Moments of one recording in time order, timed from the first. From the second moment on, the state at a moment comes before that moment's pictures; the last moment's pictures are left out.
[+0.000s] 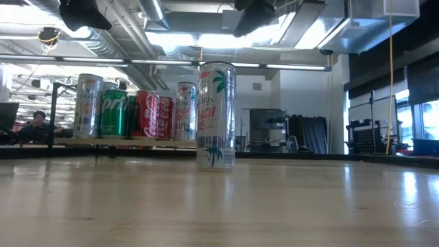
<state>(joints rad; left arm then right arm) -0.43 0.84 0.85 -0.67 -0.39 -0.62 0.08 1.71 1.71 -0.92 0.00 0.11</state>
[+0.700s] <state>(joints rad) -0.42 0.84 0.85 -0.67 -0.36 -0.62 0.09 1.54 1.02 0.02 0.04 0.42</state>
